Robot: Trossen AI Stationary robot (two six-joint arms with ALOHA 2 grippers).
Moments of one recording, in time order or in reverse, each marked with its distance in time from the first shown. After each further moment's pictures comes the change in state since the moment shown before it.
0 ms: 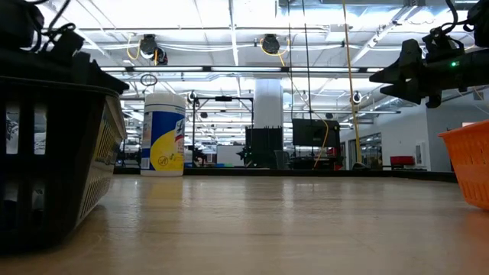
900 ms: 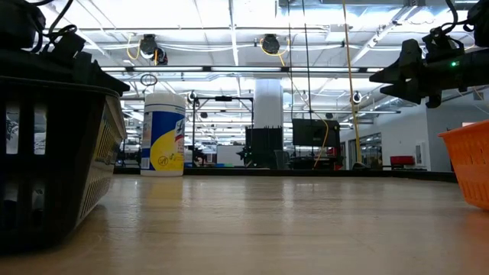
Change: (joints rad) left arm 0.002 0.016 0.000 0.001 -0.011 -0.037; right arm 0.000 0.000 0.000 0.000 0.000 0.000
